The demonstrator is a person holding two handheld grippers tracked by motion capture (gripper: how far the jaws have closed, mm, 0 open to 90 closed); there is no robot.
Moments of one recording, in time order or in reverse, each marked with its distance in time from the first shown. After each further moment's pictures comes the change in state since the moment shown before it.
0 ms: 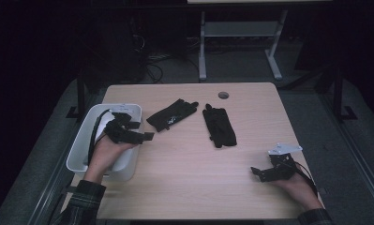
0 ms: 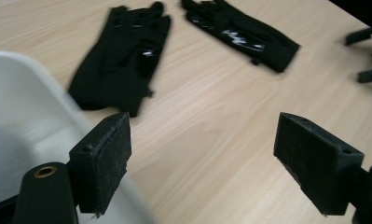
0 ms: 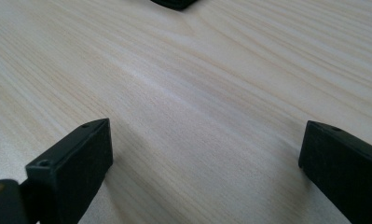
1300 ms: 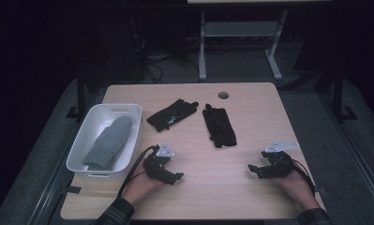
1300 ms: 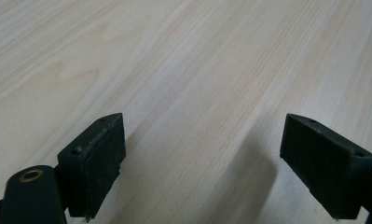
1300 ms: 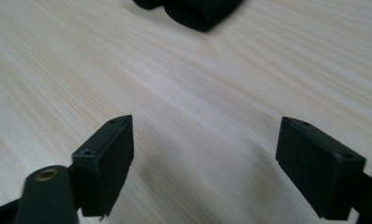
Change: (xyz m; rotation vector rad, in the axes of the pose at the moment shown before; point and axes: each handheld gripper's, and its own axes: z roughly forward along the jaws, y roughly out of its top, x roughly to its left) left arm -0.077 -0.078 0.104 0.141 -0.069 0.246; right arm 0.008 0.016 -0.003 0.007 0.046 -0.017
